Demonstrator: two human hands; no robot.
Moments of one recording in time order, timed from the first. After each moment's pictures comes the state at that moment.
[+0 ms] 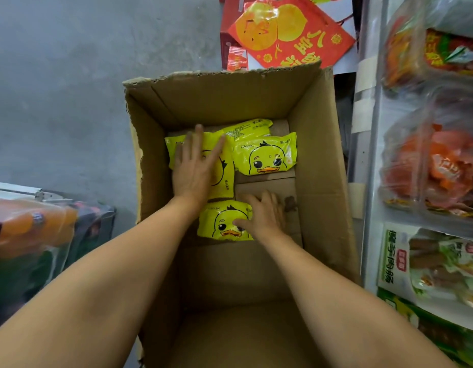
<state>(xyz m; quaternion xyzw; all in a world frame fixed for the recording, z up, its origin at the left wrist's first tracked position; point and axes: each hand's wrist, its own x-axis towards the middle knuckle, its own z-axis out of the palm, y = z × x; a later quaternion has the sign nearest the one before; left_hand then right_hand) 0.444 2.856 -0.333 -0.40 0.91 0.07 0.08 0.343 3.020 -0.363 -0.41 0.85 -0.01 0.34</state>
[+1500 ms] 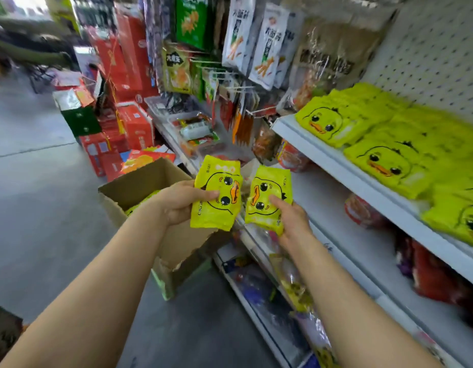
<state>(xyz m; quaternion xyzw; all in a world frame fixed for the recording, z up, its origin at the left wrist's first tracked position) 0.680 3.115 0.141 -0.12 0.57 0.79 0.21 0.639 3.349 0.101 0.18 0.62 -0.76 0.09</state>
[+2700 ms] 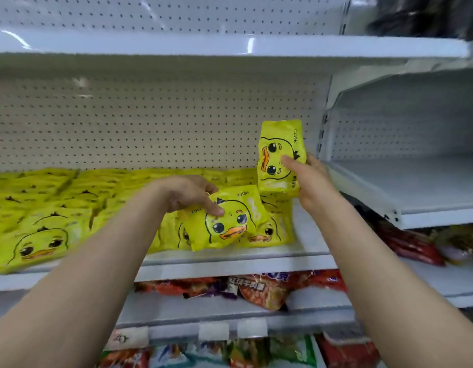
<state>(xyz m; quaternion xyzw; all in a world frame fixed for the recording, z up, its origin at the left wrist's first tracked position) 0.856 3.801 0.365 0.42 0.82 0.26 0.29 1.025 3.983 0.348 0.22 0.56 -0.67 -0.44</state>
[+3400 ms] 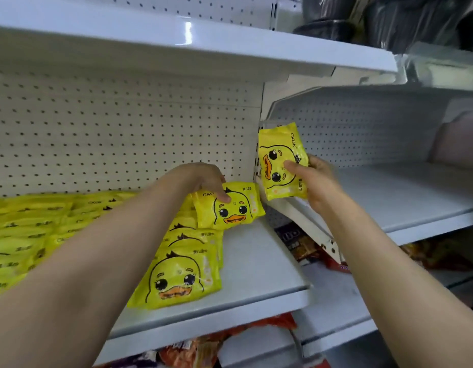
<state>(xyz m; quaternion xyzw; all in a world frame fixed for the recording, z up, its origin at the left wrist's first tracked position) 0.886 4.059 0.390 0.53 0.81 0.12 0.22 1.105 4.158 0.368 0.30 0.61 -0.56 -0.48</state>
